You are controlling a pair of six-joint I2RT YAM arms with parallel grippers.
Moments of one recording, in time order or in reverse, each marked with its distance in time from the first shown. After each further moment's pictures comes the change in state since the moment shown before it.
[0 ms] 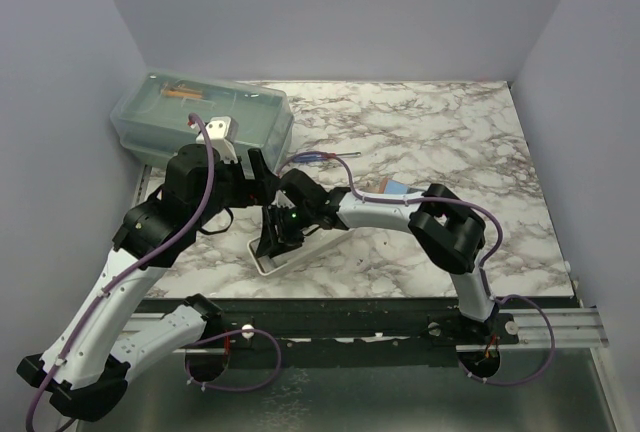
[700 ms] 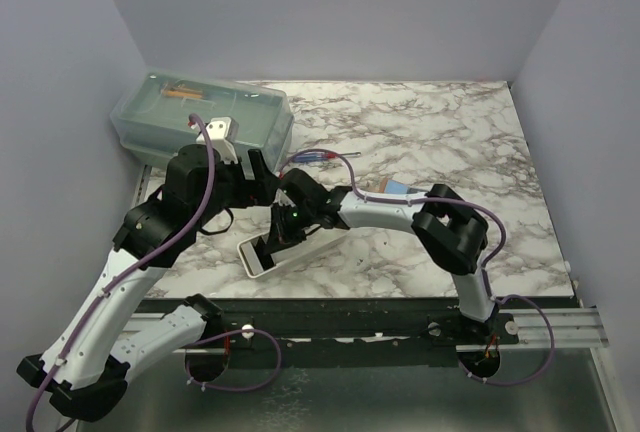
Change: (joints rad) left arm 0.000 -0.004 -0.006 0.000 0.000 0.000; right arm 0.000 -0.012 0.000 -0.020 0.059 -0.016
